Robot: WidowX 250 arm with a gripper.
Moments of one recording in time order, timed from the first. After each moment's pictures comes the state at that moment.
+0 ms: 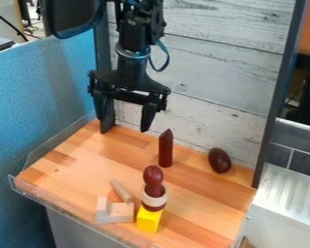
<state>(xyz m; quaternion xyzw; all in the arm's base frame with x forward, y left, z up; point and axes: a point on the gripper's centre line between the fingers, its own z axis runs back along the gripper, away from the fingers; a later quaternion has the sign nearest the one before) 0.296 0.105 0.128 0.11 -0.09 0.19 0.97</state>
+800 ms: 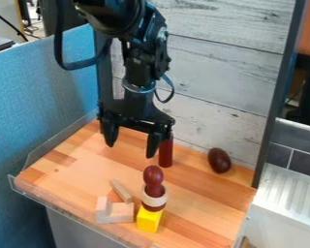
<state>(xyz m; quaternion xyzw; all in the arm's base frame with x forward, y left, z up) 0.298 0.096 0.087 0.10 -0.09 0.15 0.98</state>
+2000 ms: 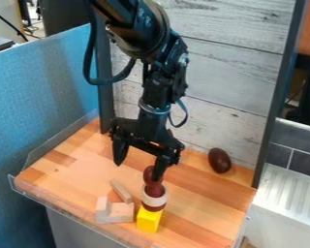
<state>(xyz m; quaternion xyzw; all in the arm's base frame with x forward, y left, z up) 0.293 0.077 0.060 0.11 -0.02 0.09 0.99</state>
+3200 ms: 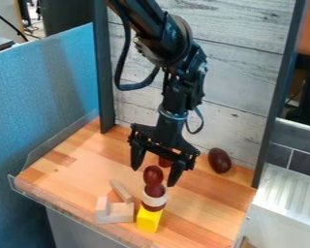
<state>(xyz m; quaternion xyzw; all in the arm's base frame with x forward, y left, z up) 0.315 0.064 0.040 0.11 0.01 0.08 0.99</state>
